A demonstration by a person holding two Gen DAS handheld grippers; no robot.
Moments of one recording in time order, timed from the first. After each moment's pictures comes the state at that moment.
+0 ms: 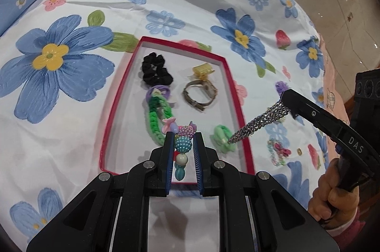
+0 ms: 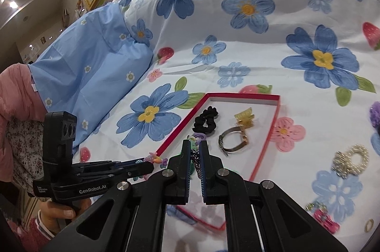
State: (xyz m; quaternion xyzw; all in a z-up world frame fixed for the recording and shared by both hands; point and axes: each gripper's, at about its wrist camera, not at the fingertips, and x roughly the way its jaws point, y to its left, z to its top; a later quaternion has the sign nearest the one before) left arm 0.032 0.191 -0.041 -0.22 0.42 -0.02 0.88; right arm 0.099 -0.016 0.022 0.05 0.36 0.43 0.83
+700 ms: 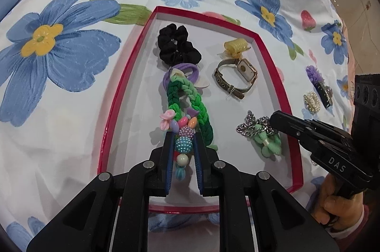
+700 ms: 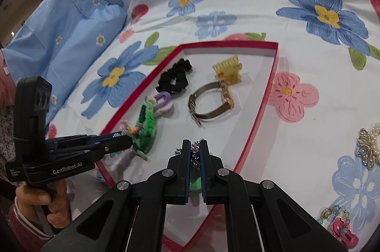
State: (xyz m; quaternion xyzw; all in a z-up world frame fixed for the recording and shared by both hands) left arm 0.069 0.193 -0.097 -0.19 0.48 0.00 0.86; right arm 0.135 0.010 -0.069 0.00 0.45 0.39 0.80
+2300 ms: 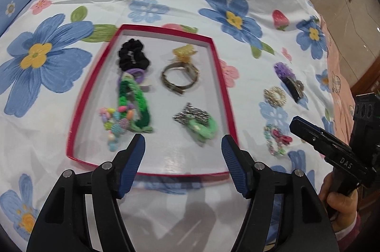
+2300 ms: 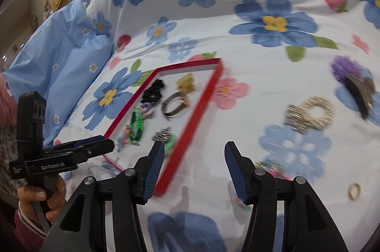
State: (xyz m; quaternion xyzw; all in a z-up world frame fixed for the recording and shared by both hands) left arm 0.039 0.131 -0.043 -0.18 0.45 -0.03 0.88; right arm 0.103 -0.108 -0.027 0.07 0.42 0.33 0.85
